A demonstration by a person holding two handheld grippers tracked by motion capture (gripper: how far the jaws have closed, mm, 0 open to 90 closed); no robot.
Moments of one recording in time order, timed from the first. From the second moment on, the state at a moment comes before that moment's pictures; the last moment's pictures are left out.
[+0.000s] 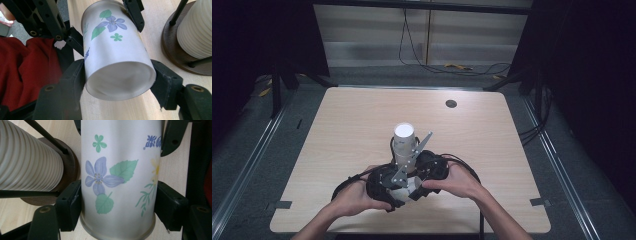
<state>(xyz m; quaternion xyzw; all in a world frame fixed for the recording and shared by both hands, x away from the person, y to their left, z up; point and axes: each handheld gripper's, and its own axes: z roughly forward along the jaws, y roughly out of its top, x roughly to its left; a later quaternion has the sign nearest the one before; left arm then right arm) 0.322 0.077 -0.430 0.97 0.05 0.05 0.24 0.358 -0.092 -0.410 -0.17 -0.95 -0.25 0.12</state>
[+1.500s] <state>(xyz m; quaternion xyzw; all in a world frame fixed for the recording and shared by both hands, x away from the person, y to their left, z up) 0.335 0.139 -0.415 0.90 0.13 0.04 0.42 0.350 -0.132 -0.411 -0.22 -0.93 -0.29 0.09</state>
